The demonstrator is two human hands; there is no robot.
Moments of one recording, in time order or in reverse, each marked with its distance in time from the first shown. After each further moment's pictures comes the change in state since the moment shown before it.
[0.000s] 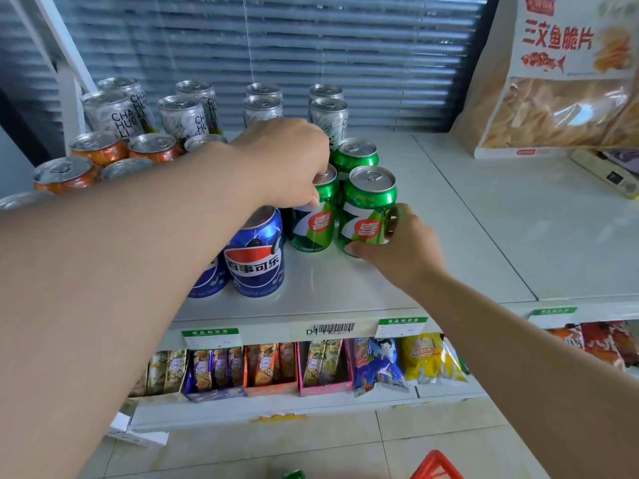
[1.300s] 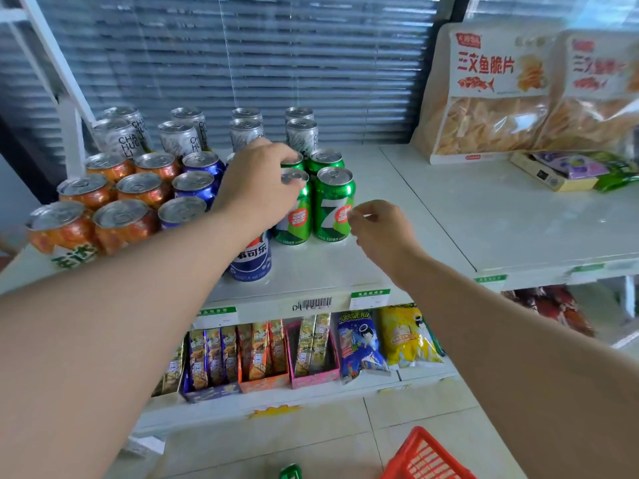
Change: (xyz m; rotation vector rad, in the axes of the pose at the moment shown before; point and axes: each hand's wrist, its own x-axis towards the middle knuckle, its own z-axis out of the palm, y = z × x) left_hand -0.048 0.036 0.003 -0.553 0.463 -0.365; right_hand -0.035 -0.017 -0.029 0.255 0.029 0.042
